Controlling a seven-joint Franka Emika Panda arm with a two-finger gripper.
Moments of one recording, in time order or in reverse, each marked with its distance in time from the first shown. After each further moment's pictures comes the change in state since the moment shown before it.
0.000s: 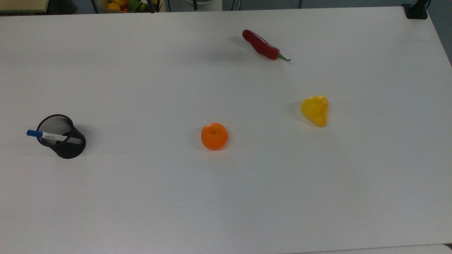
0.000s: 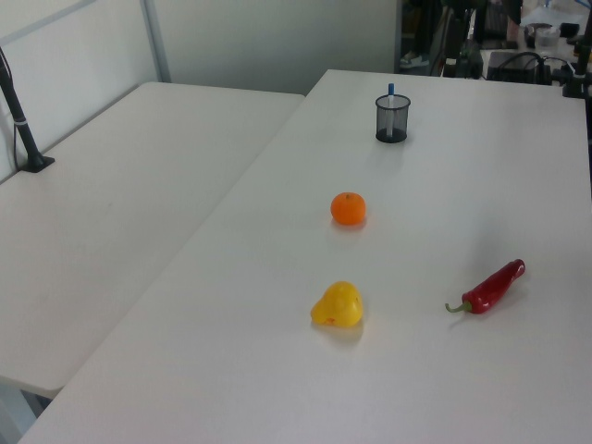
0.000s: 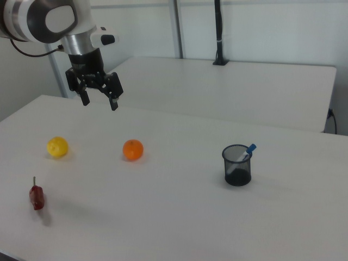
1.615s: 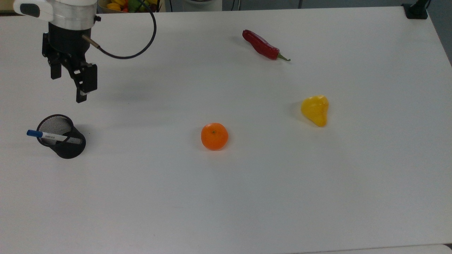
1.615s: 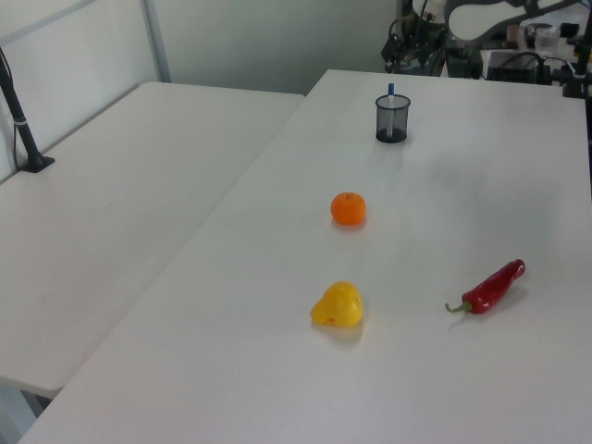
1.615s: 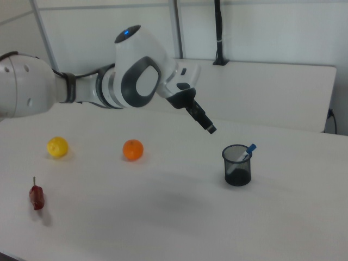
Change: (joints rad) arm -0.143 0.316 -0.125 -0.014 -0.298 0.756 0.725
